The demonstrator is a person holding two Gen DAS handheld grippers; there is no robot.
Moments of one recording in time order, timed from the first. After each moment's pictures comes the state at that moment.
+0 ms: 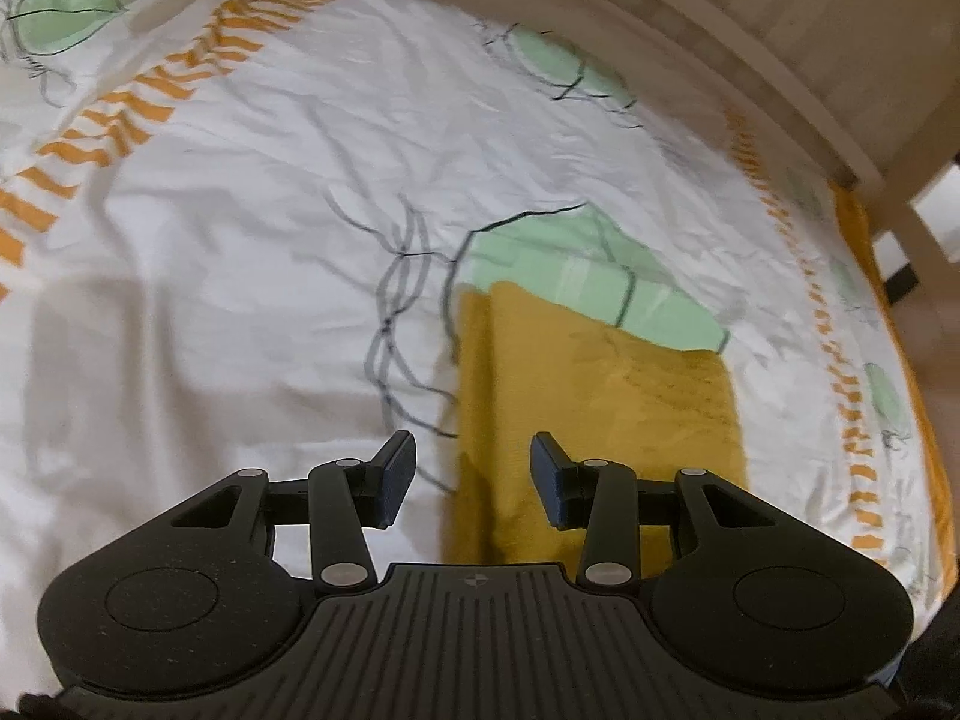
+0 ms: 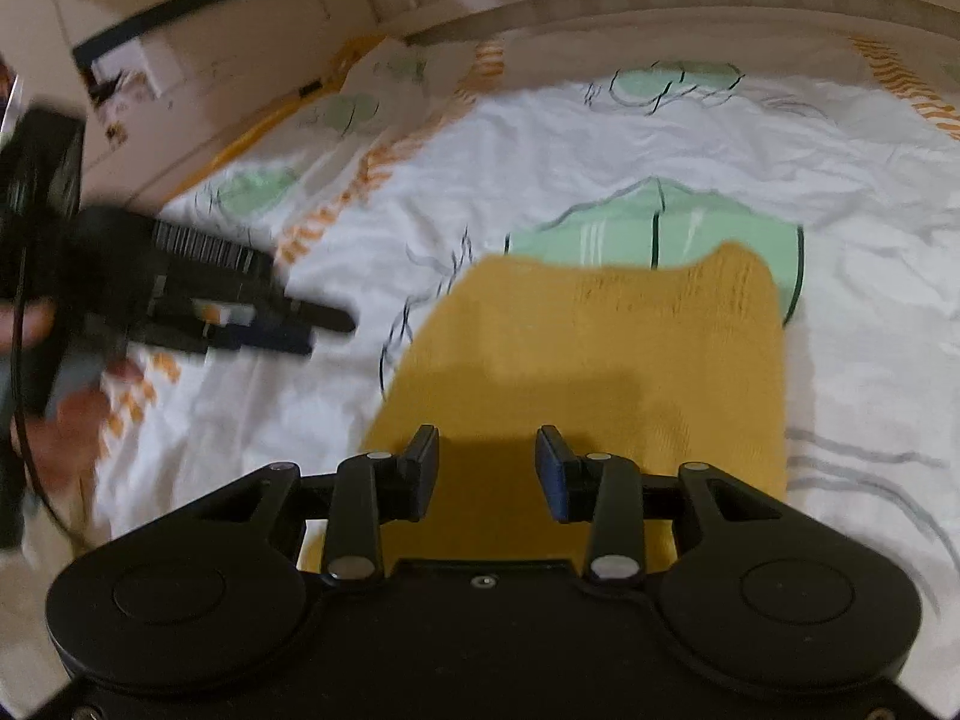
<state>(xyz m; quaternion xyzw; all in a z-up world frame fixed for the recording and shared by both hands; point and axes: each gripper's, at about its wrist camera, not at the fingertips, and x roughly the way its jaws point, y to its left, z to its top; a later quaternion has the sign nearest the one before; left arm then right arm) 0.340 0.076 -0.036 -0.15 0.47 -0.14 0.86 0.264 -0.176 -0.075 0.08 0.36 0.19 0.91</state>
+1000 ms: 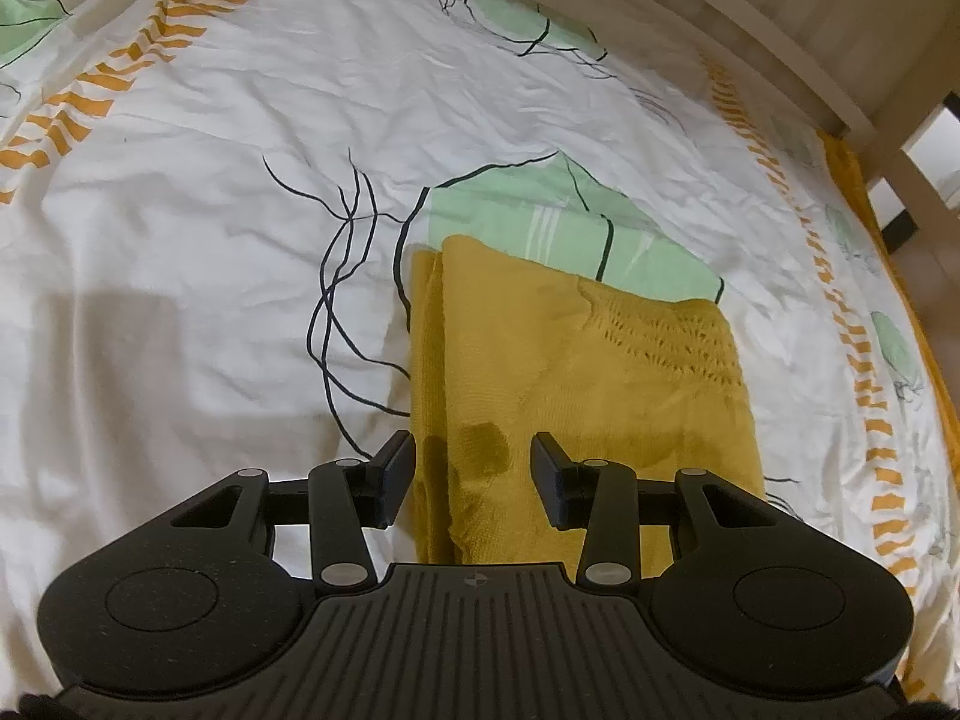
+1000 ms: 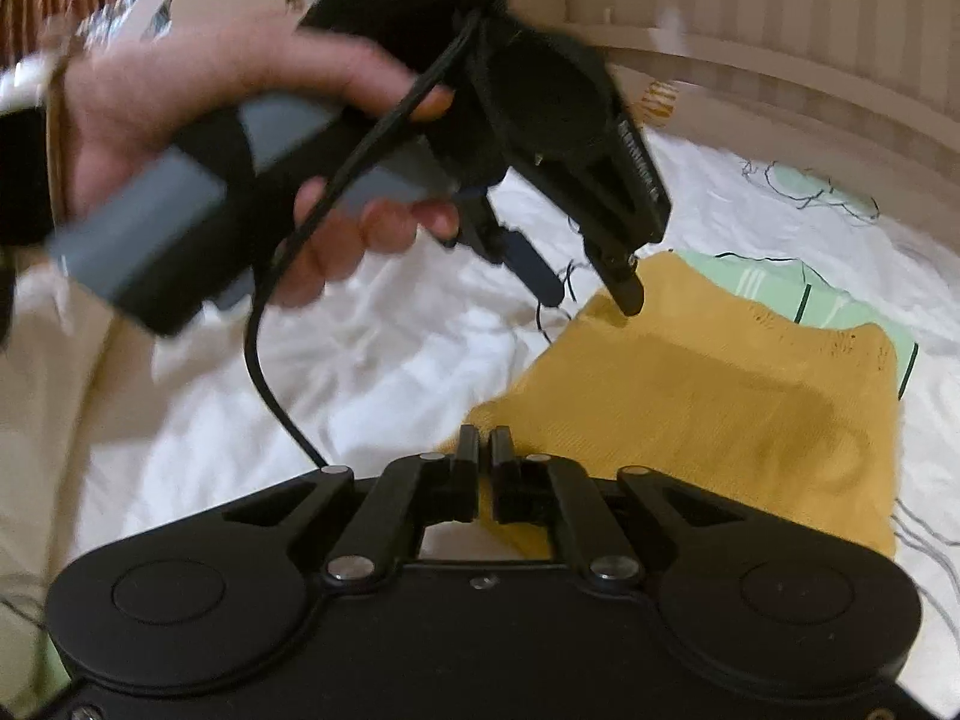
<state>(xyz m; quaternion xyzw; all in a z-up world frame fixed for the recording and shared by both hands) 0.345 0.044 -0.058 -0.11 0.49 -0.15 0.85 0.210 -0.108 -0.092 -0.08 0.28 0.28 0.91</state>
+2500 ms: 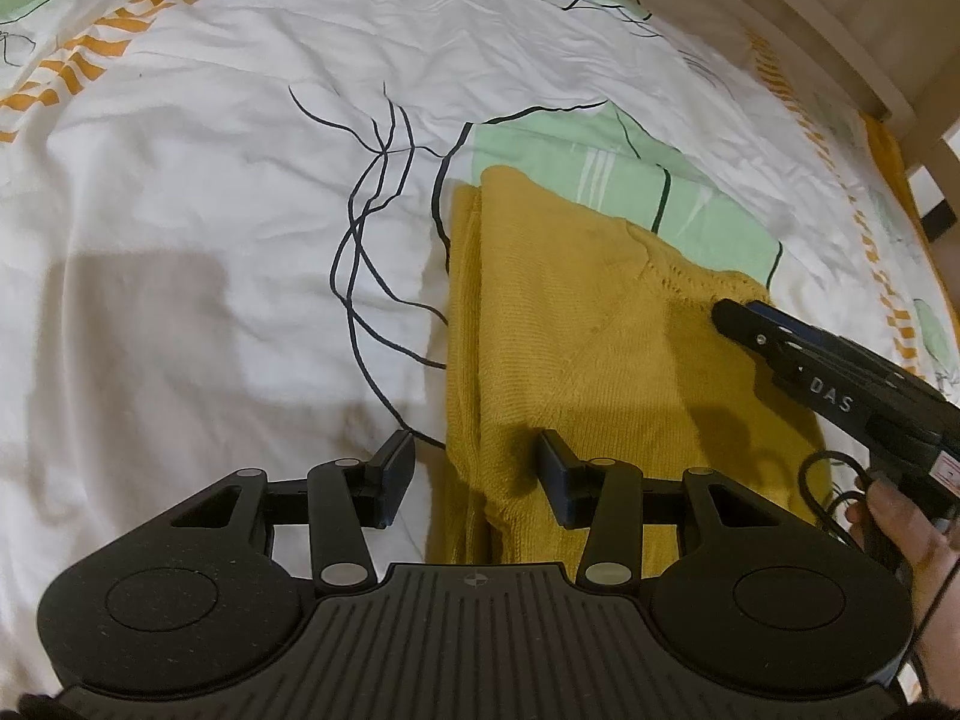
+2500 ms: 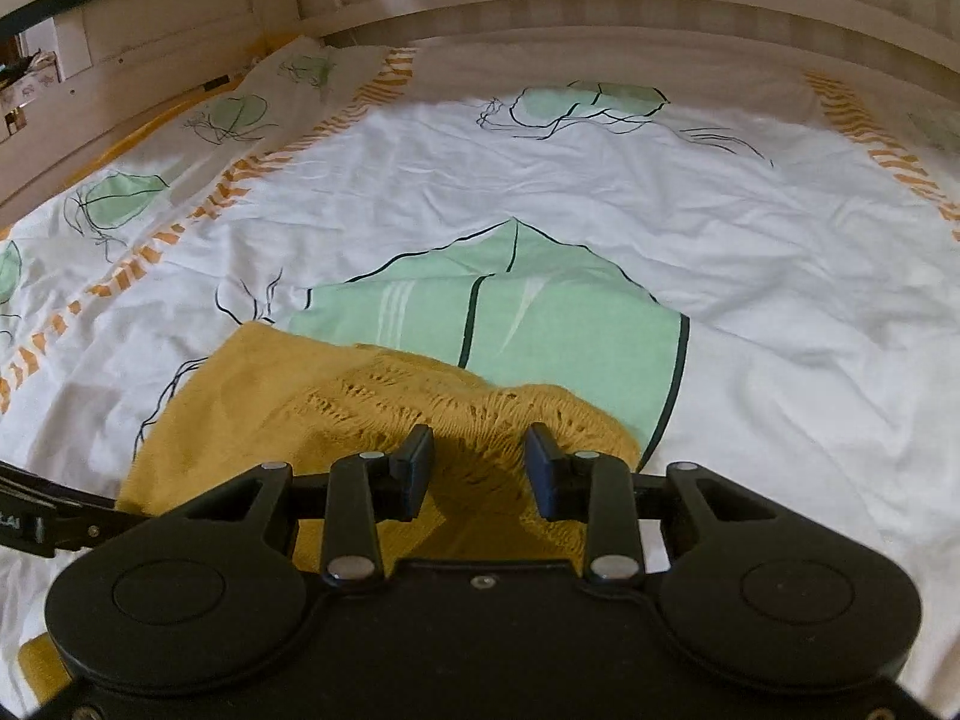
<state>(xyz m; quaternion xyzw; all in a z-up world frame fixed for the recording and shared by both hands) 0.350 0.044 -0.090 -0.11 0.52 -0.12 0.84 0.372 -0.223 -0.106 0.02 0.34 0.11 0.93</state>
